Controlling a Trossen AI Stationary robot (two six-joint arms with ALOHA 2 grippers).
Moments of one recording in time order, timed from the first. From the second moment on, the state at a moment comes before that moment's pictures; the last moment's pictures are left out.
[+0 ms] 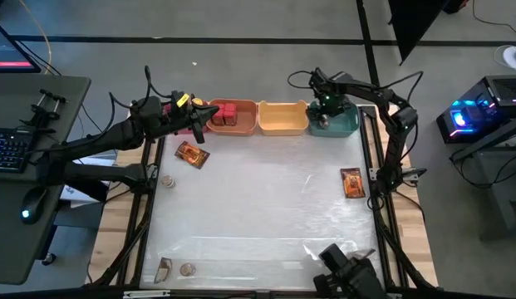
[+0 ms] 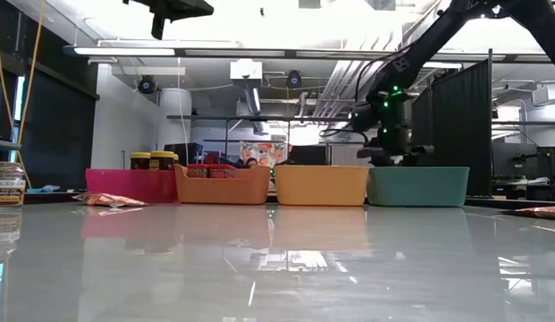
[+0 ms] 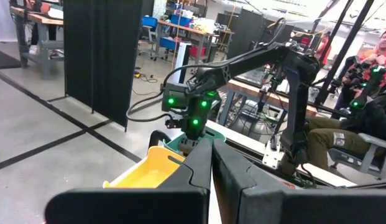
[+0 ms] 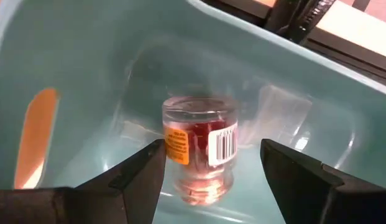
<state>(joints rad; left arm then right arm) 0.36 0.90 0.87 -0.03 -0.11 -0.21 -0.94 1.94 1.40 -1.00 0.09 0.29</state>
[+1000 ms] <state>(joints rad) 0.36 0.90 0.87 -0.02 -0.11 -0.17 -0.94 1.92 1.40 -1.05 0.10 0.26</state>
